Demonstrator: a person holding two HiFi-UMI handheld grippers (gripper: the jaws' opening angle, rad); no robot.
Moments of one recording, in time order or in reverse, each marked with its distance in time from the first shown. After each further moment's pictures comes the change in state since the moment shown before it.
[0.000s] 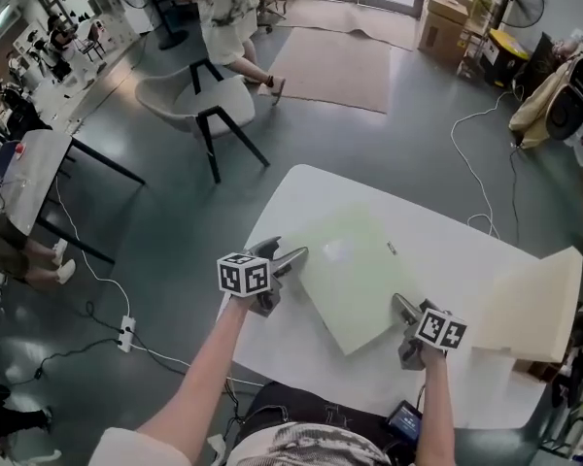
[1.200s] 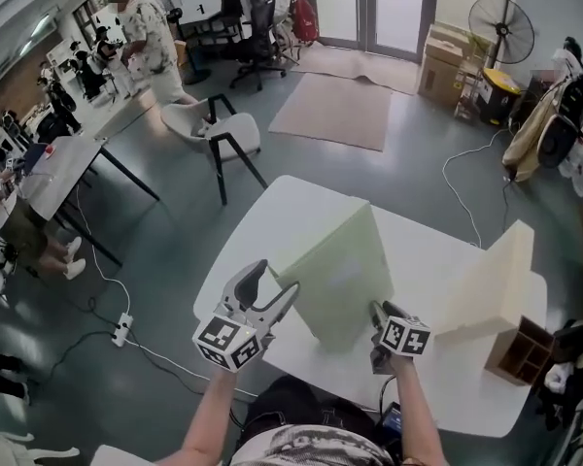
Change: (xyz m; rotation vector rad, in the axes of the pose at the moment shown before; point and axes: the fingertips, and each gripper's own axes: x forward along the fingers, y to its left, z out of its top) left arm -0.138 -0.281 0.012 0.448 -0.441 0.110; right arm -0.080 -0.010 -0.020 -0.185 -0.089 0.103
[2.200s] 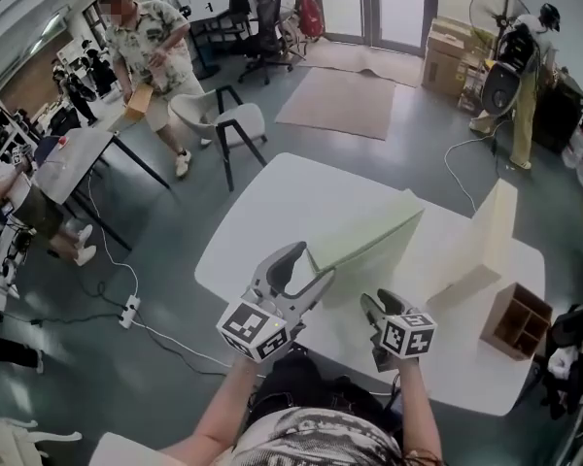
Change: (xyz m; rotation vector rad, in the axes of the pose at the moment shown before) left arm -0.013 -0.139 0.021 0.055 -0.109 -0.132; right arm -0.097 0.044 -0.029 -0.184 -0.043 0.205
